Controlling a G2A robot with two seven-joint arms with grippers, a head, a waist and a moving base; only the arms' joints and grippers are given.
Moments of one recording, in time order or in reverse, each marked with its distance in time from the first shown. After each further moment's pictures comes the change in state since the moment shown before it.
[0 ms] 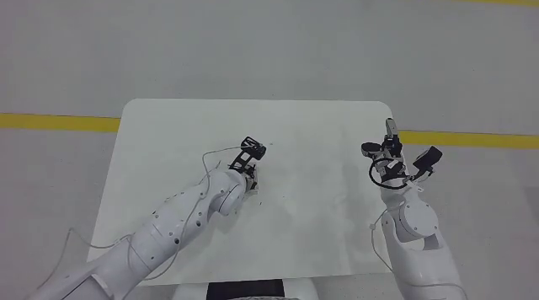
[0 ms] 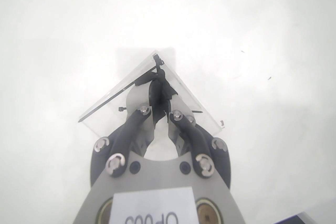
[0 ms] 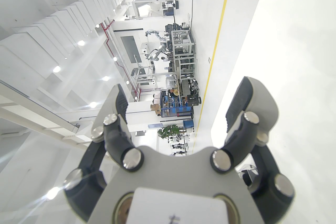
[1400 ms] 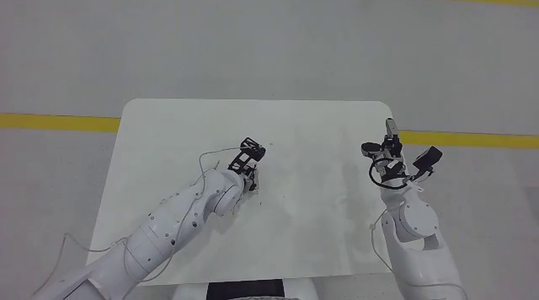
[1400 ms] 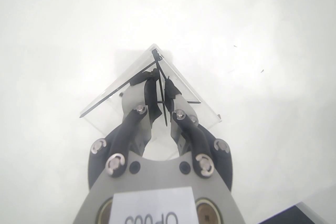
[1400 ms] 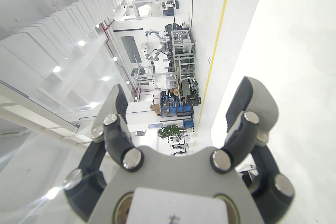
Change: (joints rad) left arm 0.017 0.006 -0.028 -0.003 -0.010 -0.065 0.006; right arm 0.000 0.000 0.000 0.000 0.000 0.000 0.000
